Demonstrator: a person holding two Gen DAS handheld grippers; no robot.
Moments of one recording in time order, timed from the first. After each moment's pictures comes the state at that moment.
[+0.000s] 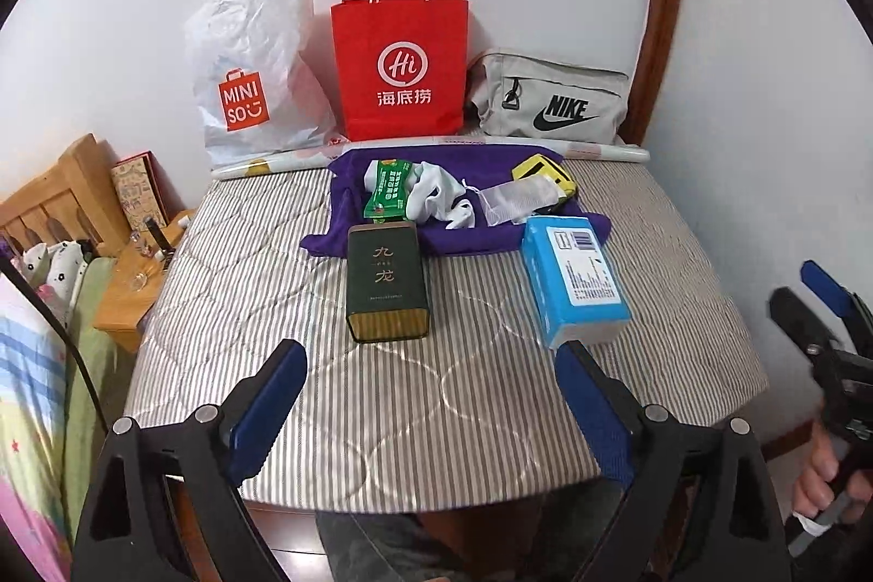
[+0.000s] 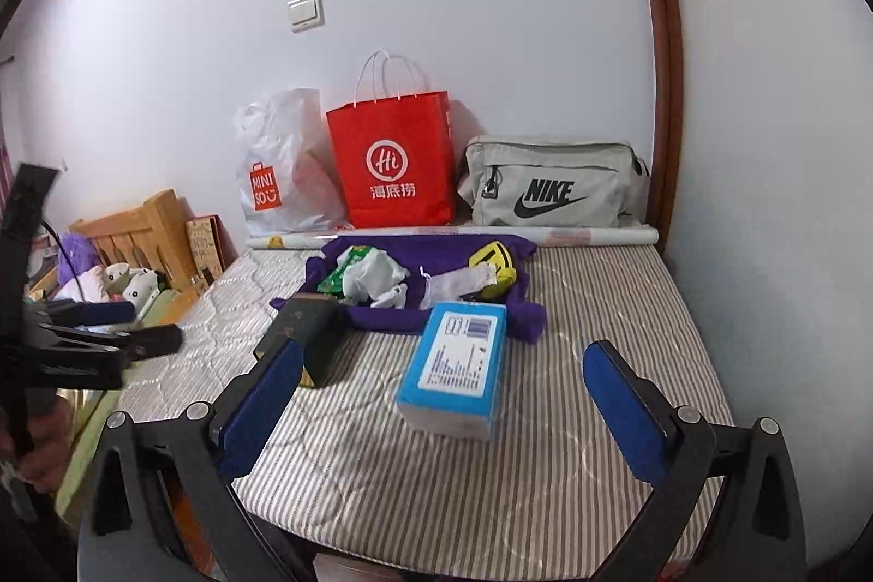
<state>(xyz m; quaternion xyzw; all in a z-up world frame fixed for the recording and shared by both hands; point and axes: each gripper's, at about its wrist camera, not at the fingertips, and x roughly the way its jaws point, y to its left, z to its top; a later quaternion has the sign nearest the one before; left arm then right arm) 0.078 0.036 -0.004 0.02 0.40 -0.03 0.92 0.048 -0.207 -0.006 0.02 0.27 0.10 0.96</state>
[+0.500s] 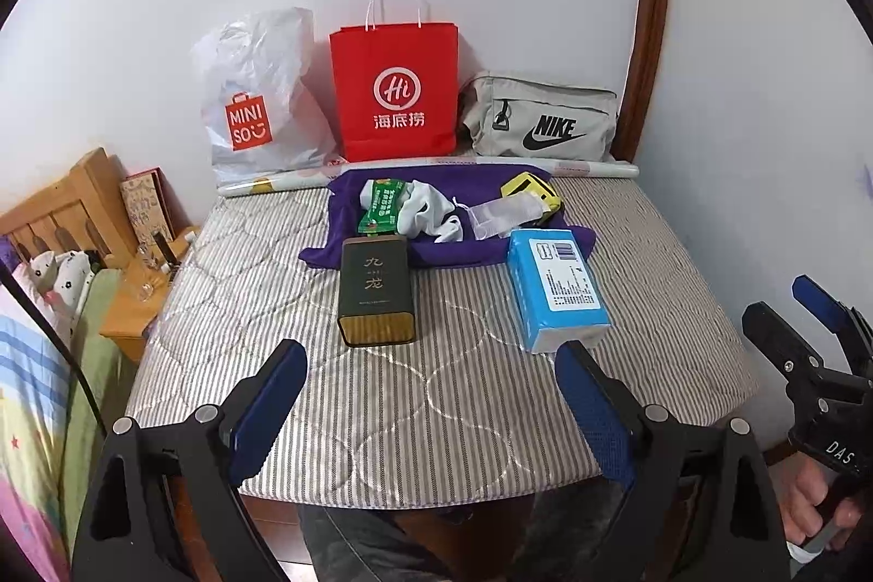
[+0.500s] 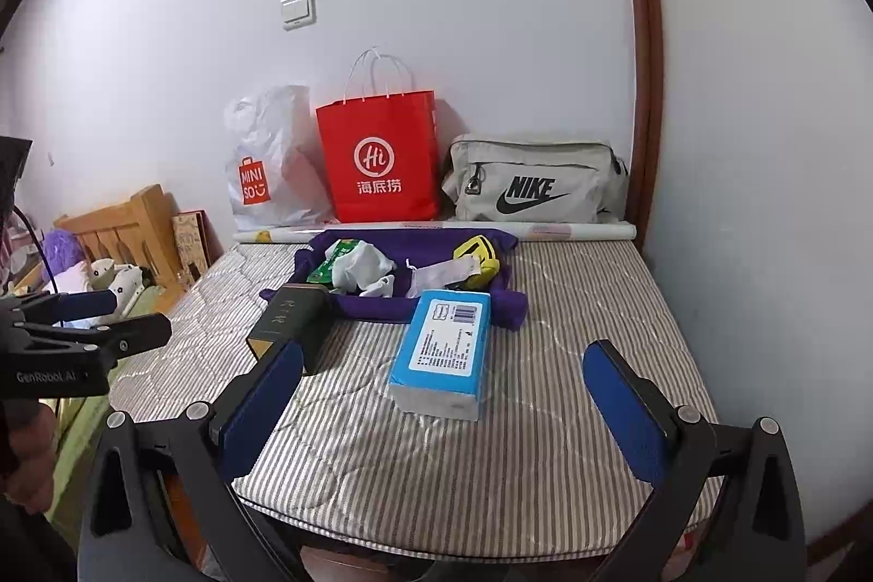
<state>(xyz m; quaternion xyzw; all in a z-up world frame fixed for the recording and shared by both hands) 0.046 0.015 0.002 0.02 0.37 -0.02 0.93 0.021 -0.203 -0.004 0.02 0.26 0.07 0.96</state>
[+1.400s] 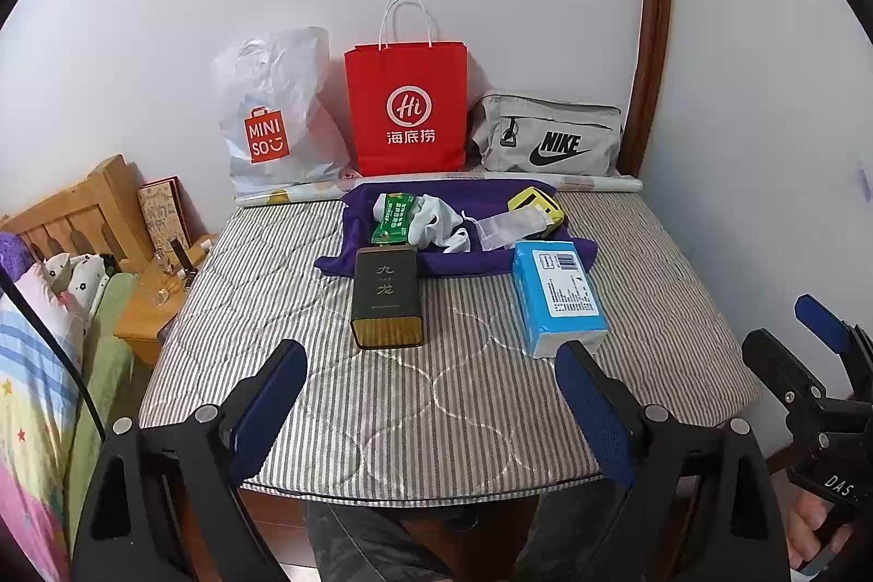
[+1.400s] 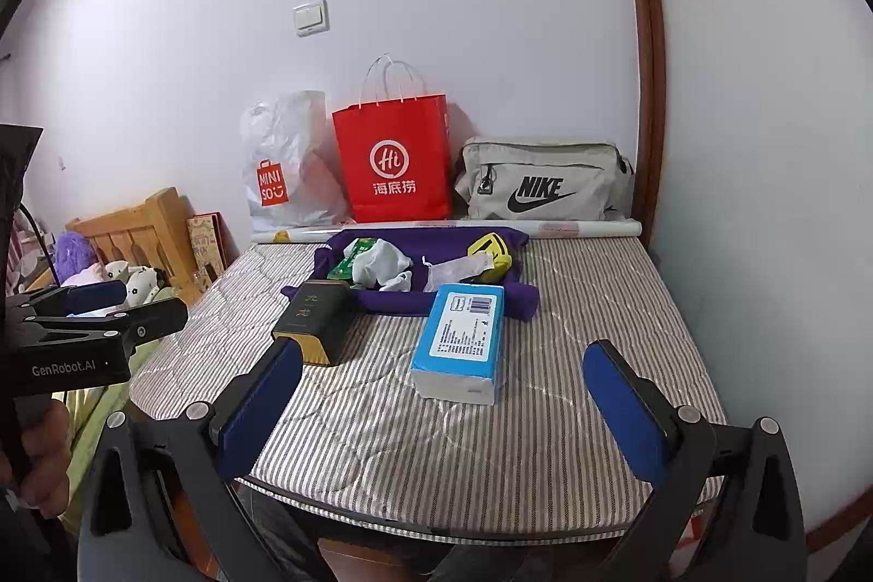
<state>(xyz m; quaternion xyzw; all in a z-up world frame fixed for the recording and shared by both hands) 0.024 0.015 0.015 0.02 0.35 0.00 0.94 -0.005 -0.197 0.005 0.03 0.26 0.09 0.96</state>
